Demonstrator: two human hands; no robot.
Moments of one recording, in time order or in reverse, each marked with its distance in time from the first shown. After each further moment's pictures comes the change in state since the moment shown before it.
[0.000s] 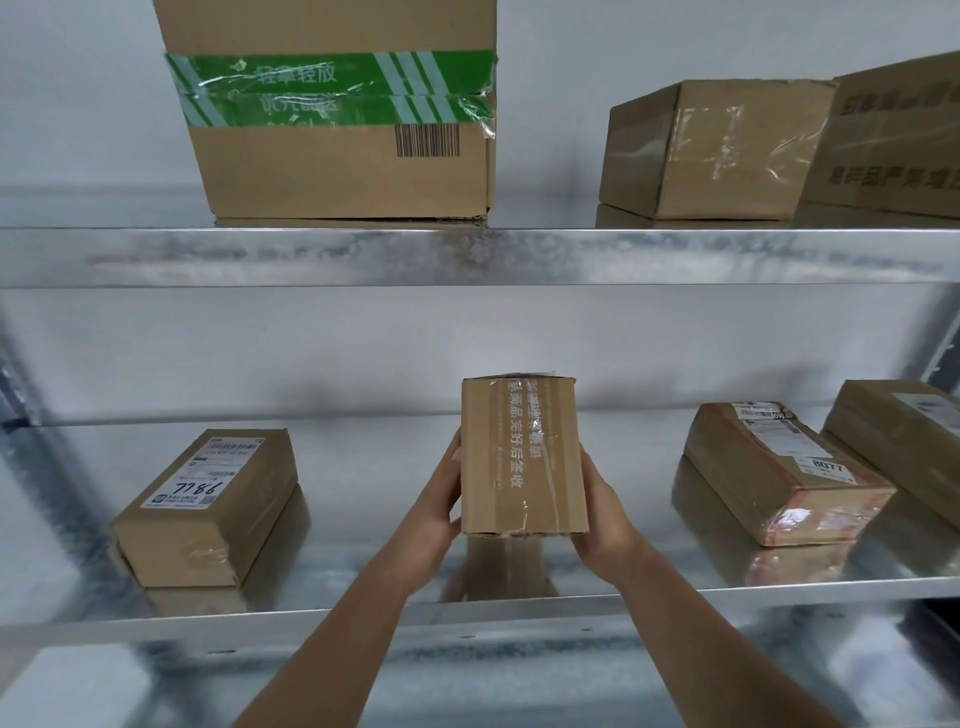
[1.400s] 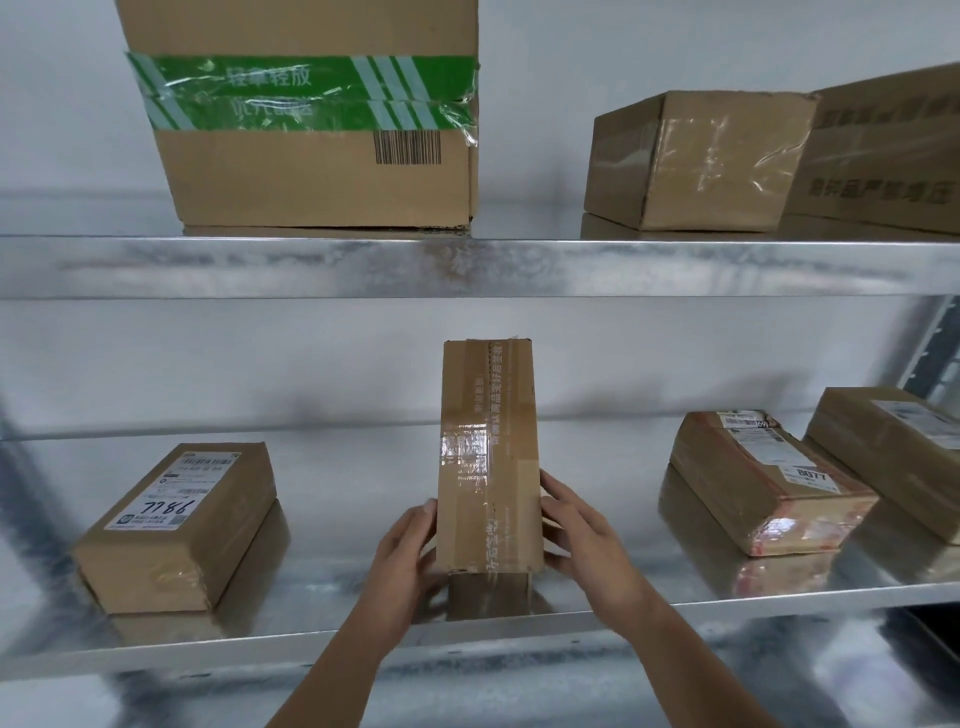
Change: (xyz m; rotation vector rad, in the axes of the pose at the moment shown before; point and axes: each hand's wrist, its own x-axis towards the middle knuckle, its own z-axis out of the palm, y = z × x) left_hand -0.009 -0.037 -0.004 -0.273 0.215 -0.273; right_hand -0.023 0.009 -0.010 -0.168 0.076 0.060
